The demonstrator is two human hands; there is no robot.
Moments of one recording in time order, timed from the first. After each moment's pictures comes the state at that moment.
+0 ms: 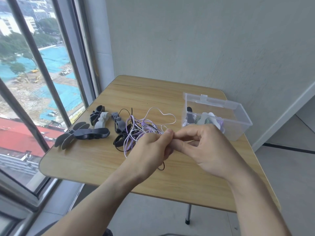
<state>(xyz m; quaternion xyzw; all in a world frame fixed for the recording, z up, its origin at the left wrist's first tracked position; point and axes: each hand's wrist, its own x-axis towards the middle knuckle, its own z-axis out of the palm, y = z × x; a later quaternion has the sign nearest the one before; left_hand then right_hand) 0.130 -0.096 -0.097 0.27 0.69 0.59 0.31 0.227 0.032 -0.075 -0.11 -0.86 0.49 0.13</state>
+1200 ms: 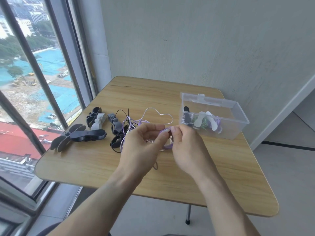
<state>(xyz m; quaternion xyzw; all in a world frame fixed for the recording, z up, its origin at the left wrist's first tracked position) 0.131 -0.092 -0.106 0.21 0.68 0.68 0.18 0.198 0.014 -0.105 -0.29 -0.85 0.39 0.20</state>
